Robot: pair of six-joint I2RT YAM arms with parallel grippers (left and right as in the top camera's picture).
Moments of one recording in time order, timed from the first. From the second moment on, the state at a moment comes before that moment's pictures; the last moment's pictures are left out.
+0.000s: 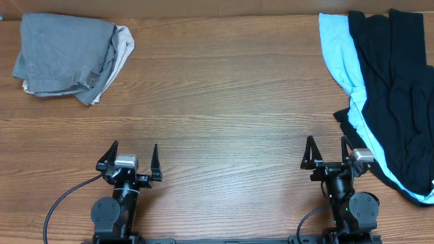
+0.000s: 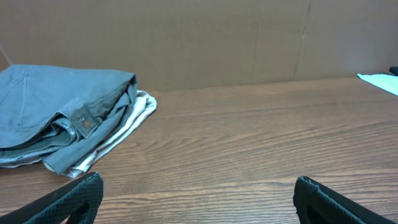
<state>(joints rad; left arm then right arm) 0.01 0.02 0.01 -0.07 0.10 0.02 0.08 0.01 0.02 -0.03 0.00 0.28</state>
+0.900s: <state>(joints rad) 0.01 0.02 0.01 -0.07 0.06 0.03 0.08 0.01 0.02 -0.03 0.00 0.28</state>
